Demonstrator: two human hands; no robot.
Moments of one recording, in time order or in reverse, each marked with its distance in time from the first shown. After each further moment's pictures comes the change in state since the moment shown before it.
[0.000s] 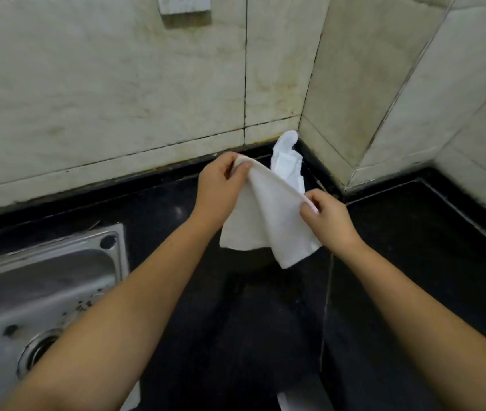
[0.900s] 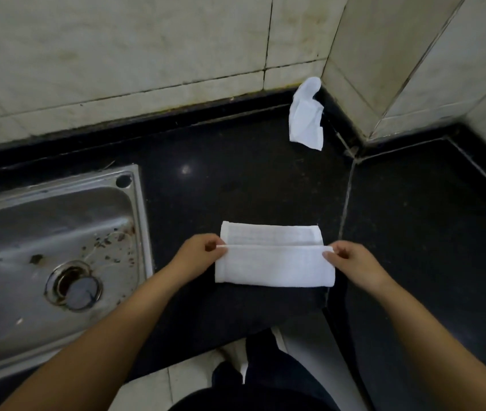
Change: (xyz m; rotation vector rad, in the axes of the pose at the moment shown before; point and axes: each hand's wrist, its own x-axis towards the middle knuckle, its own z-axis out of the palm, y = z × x) left_hand -0.172 -0.123 -0.043 0.248 -0.527 -0.567; right_hand -0.143 0.068 0.017 0.038 -0.372 0.460
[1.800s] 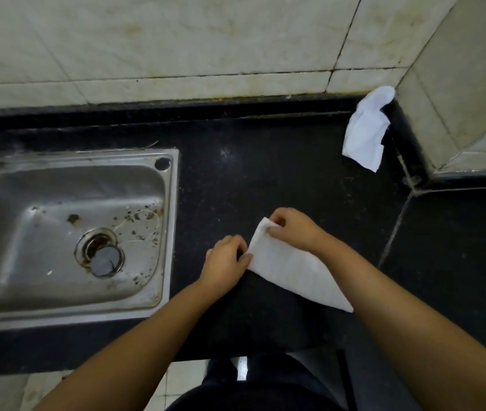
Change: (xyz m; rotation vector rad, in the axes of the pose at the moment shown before) left_hand 0.008 0.004 0.027 0.144 0.280 -0.093; right_hand 0.106 -0.132 0.086 -0.442 -0.341 -0.273
